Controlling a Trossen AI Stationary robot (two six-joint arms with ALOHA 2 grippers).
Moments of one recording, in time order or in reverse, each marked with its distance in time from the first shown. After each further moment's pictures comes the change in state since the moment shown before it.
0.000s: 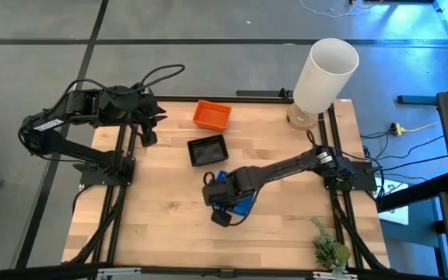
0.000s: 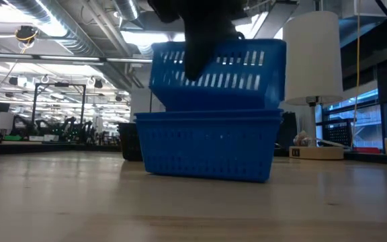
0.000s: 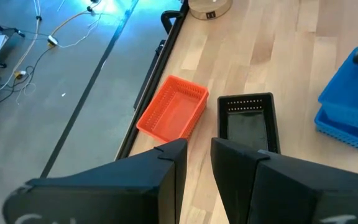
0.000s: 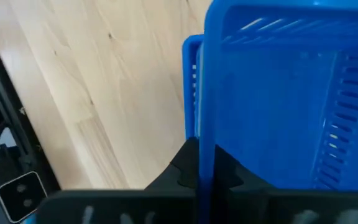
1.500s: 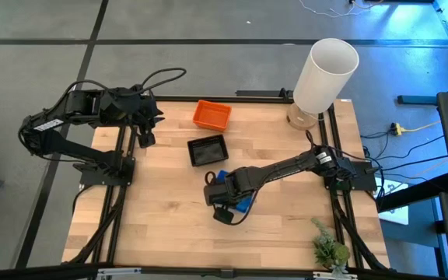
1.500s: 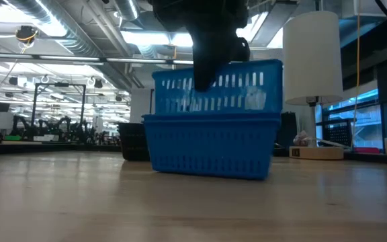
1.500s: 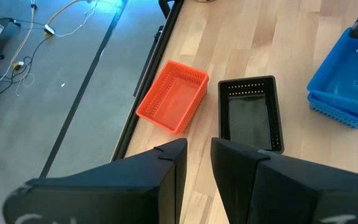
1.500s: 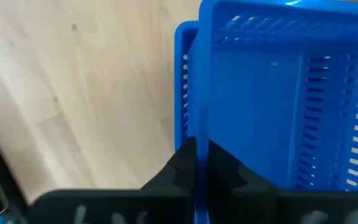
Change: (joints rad) left arm 0.000 0.000 0.000 -0.059 0.000 -0.002; right arm -0.007 0.002 -0.017 -0.042 0.060 -0.025
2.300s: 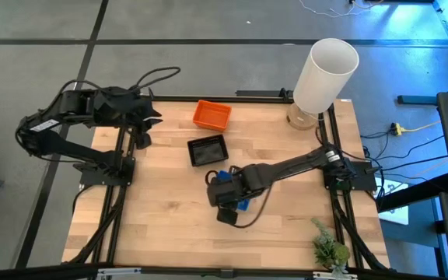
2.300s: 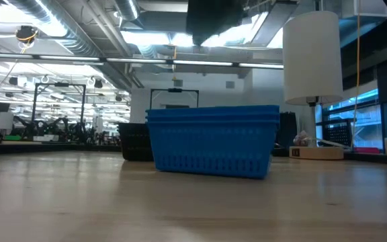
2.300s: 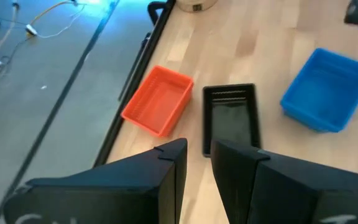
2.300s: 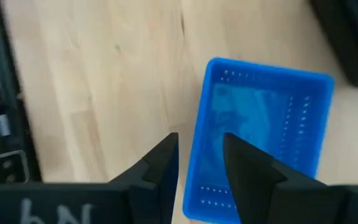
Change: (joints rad) left arm -0.001 -0.037 0.000 -0.002 0.060 -0.045; right arm 0.033 -0.074 0.070 -0.026 0.092 -0.148
